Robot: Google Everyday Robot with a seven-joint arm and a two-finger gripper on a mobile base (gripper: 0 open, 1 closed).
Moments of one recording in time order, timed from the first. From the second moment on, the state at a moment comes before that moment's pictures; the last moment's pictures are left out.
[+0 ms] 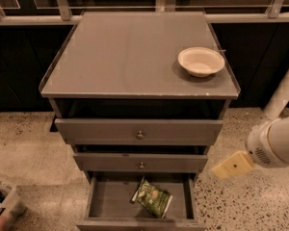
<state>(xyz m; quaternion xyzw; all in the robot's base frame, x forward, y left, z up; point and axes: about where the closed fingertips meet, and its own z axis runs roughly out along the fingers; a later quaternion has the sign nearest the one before) 0.421 -0.242 0.779 -0.32 0.92 0.03 0.25</state>
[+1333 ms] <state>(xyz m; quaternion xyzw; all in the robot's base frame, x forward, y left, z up) 0.415 -0.227 0.687 -0.25 0.92 0.09 0.28</state>
